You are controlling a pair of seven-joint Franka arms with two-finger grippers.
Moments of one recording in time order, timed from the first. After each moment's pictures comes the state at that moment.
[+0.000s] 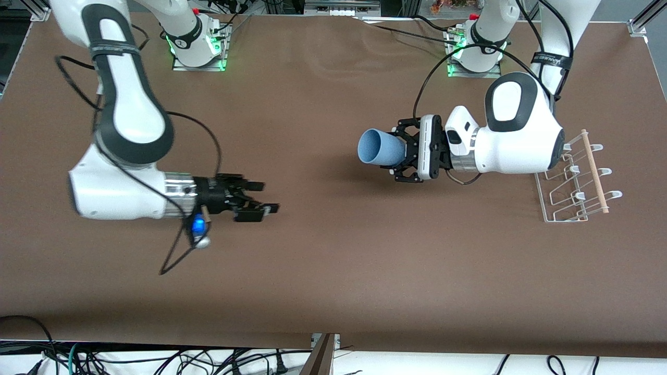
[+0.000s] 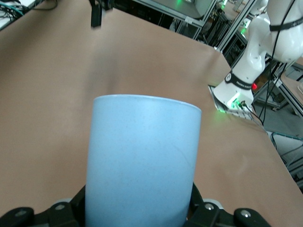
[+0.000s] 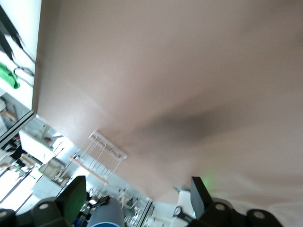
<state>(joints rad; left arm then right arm) -0.07 0.32 -0.27 -1.75 -0.89 1.91 1.48 0.22 0.61 0.00 -1.27 0.87 1.77 0.70</state>
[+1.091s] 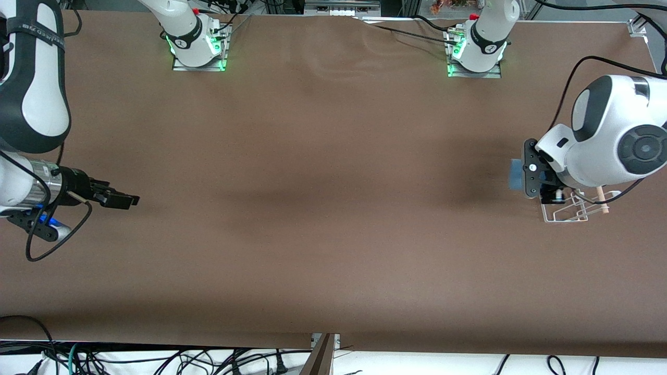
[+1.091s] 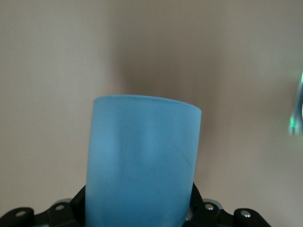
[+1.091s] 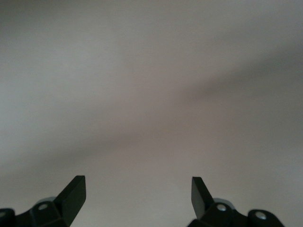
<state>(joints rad) 0.14 0.31 -0.25 -1.64 0.32 1.64 1.39 0.06 0.47 -0.10 -1.28 0.16 1.56 0.33</state>
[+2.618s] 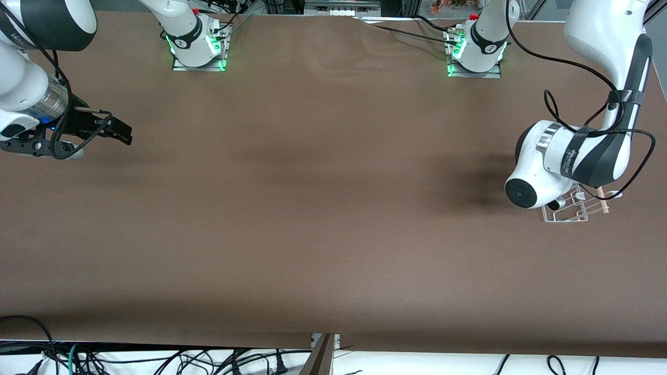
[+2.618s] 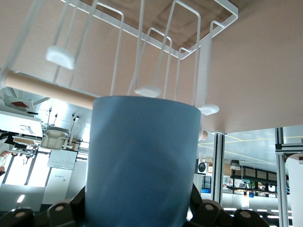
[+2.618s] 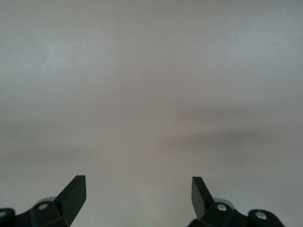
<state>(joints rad) 0.09 0.49 -0.25 -1.76 0.95 1.31 0.51 -0.02 0.00 0.08 -1.80 -0.04 1.73 0.14</state>
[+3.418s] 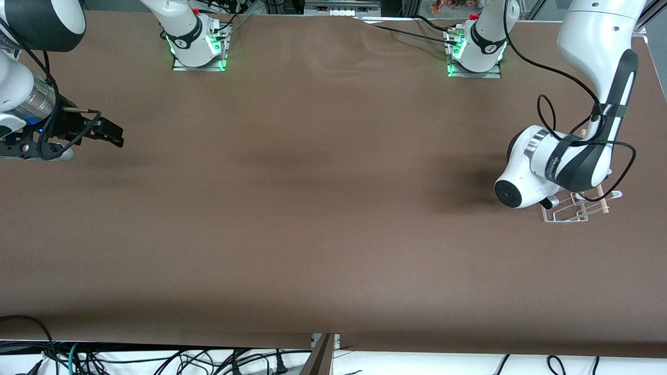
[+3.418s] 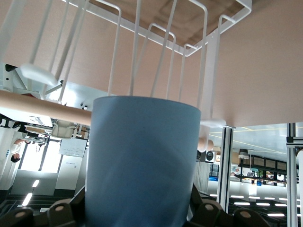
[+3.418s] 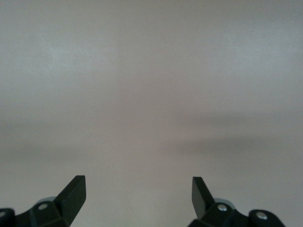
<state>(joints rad) 0.09 0.52 -0.25 -1.80 1.01 1.32 0.46 -0.05 0.02 0.09 -1.75 -0.04 1.72 0.08</state>
